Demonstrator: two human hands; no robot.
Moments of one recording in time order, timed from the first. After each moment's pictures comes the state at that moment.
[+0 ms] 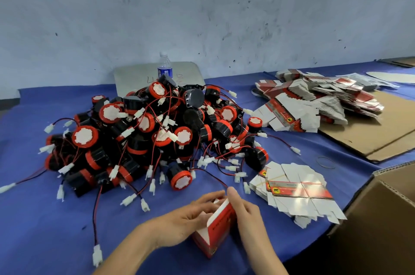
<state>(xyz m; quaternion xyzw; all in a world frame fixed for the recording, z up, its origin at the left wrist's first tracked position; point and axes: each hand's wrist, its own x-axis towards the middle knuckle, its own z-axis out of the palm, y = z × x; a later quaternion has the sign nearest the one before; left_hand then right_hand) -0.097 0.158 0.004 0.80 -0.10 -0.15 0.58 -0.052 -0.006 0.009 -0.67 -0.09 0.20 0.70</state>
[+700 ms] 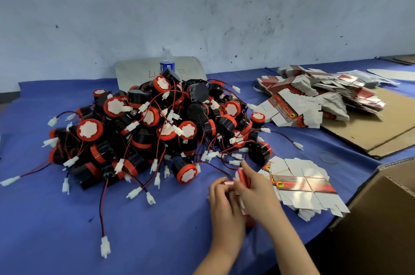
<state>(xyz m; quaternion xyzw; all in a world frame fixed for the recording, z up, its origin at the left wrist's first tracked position) -0.074 0.053 -0.022 0.74 0.18 0.28 0.58 -0.018 -0.004 0.030 -0.89 -0.16 0.06 0.43</state>
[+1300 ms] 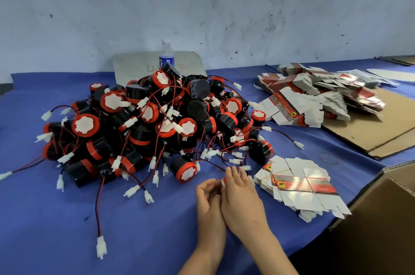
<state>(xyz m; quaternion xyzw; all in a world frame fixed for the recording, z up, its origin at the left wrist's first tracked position) -0.077 0.073 -0.026 0.50 0.25 0.24 0.79 -0.031 0.022 0.013 -0.96 -0.24 0.06 0.12</state>
